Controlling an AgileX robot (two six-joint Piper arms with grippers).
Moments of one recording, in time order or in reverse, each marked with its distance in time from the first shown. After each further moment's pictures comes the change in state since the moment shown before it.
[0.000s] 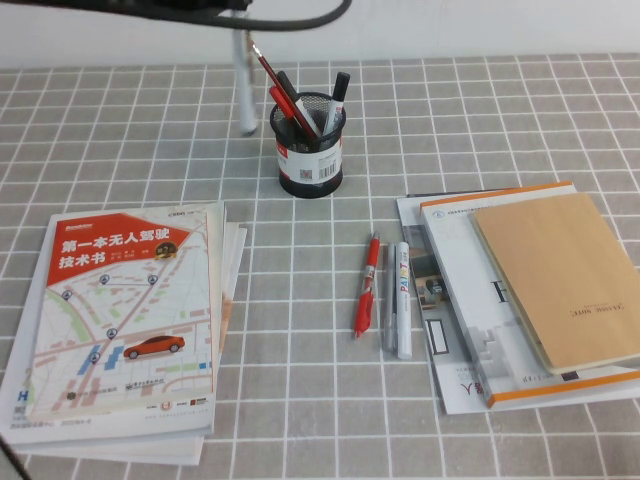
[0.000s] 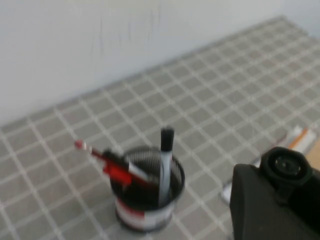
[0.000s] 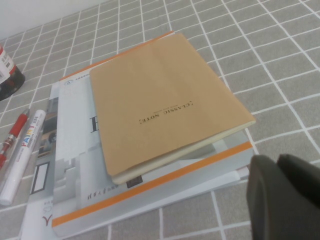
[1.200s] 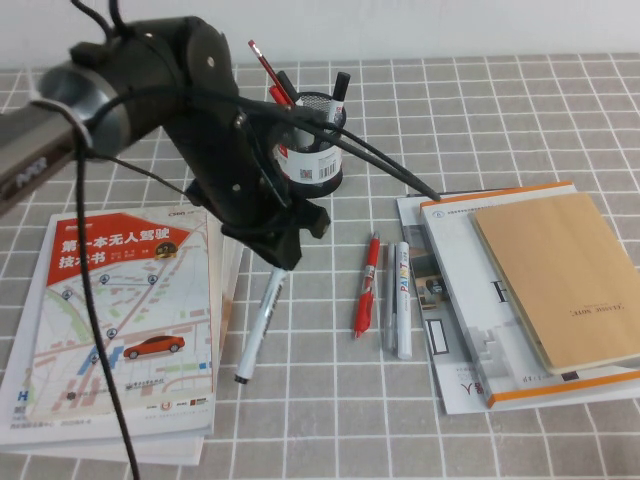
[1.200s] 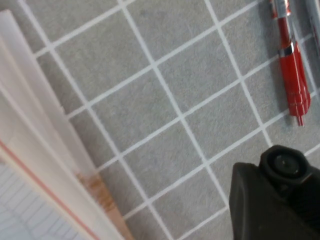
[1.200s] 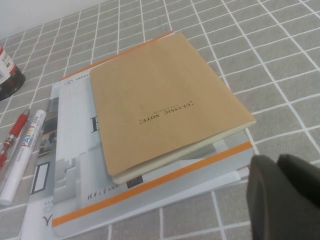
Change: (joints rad) right arm 0.000 0.000 0.000 0.000 0.000 0.000; left arm -0.183 0.309 -0.003 0.397 0.476 -0.463
